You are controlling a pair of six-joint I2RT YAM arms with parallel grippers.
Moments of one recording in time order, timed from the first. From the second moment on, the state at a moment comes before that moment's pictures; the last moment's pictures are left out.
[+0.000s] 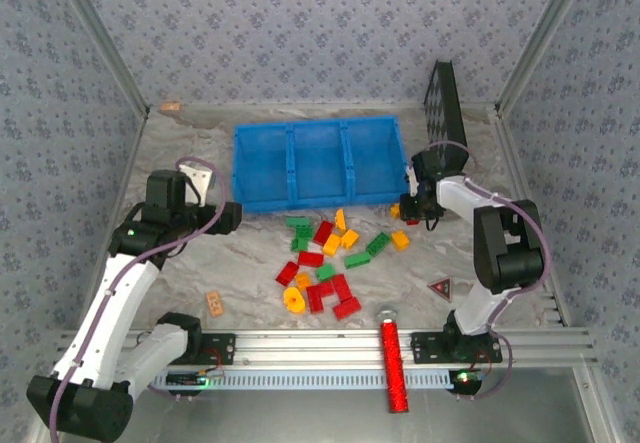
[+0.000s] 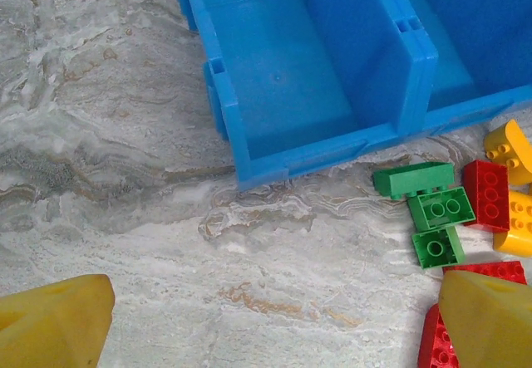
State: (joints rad) left arm -0.23 0.88 0.92 -0.79 0.08 -0.06; right arm 0.18 1.69 1.01 -0.59 -0.02 0.09
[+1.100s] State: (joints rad) left arm -0.70 1.06 0.79 -0.70 -0.20 -0.54; right arm 0.32 2.02 1.69 -0.80 0.04 0.12
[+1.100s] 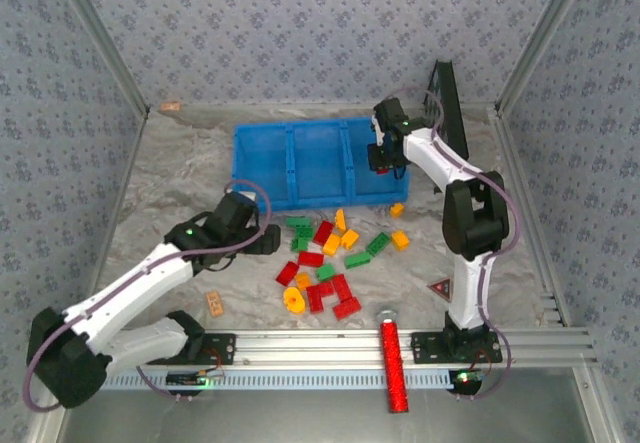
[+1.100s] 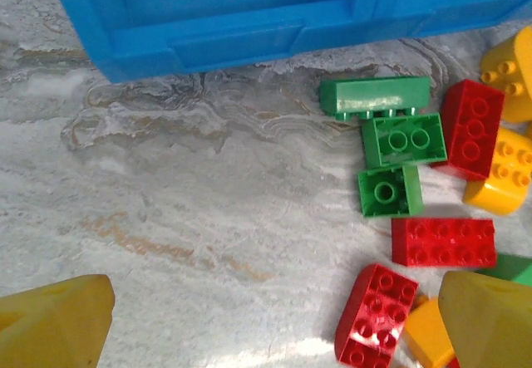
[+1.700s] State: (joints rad) left arm -0.79 1.55 0.96 -0.47 -0.28 -0.71; right arm 0.32 2.09 1.71 -0.77 0.04 0.09
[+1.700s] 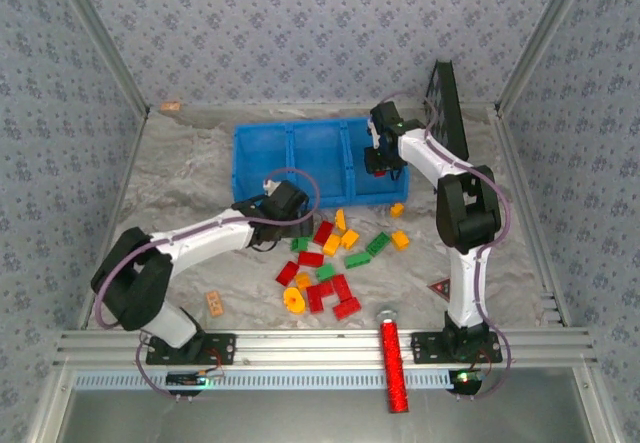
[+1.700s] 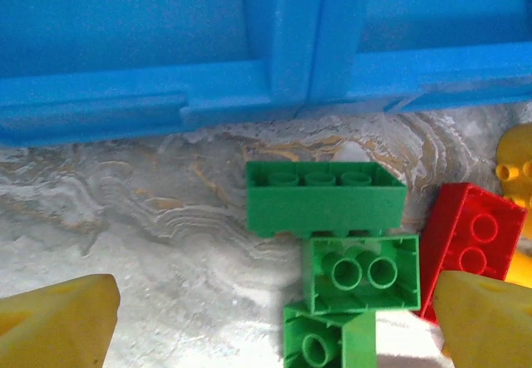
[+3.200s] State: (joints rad) left arm -0.80 1.83 1.10 -0.44 -0.33 -0.75; right arm 0.35 1.28 0.94 -0.86 -0.03 0.32
